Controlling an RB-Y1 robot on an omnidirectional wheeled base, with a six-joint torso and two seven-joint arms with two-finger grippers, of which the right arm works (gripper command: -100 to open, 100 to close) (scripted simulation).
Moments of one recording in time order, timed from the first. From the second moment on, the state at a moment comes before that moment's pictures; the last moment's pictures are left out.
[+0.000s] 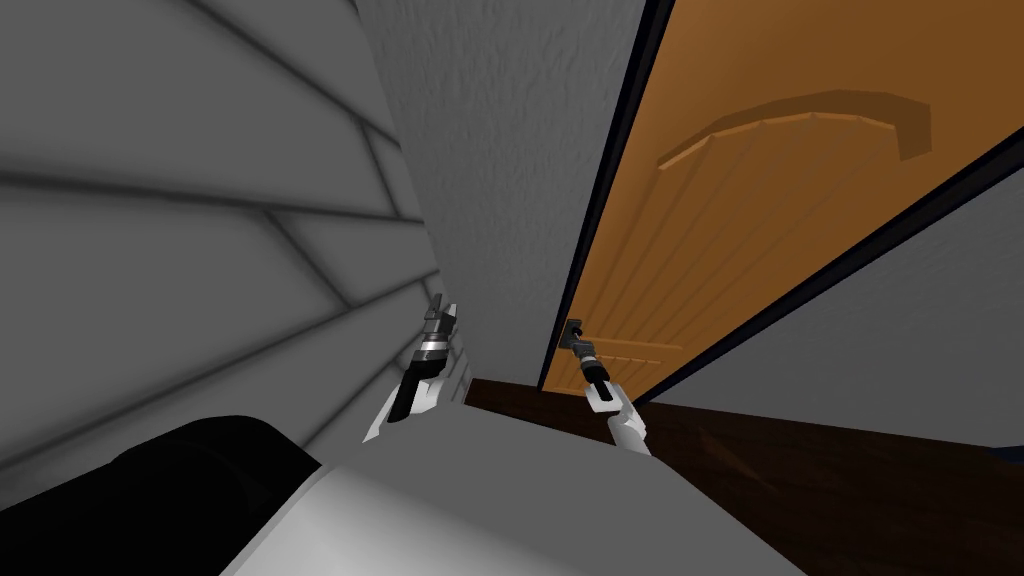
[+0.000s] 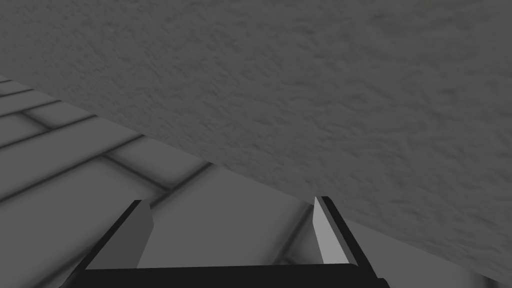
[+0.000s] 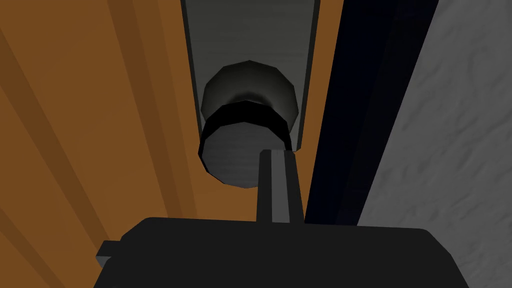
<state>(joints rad) -0.12 -0.12 -0.18 -1.08 0.58 -0.42 0.93</state>
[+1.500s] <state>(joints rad) -0.13 -0.15 -0.20 -1.09 0.57 -0.42 0.92</state>
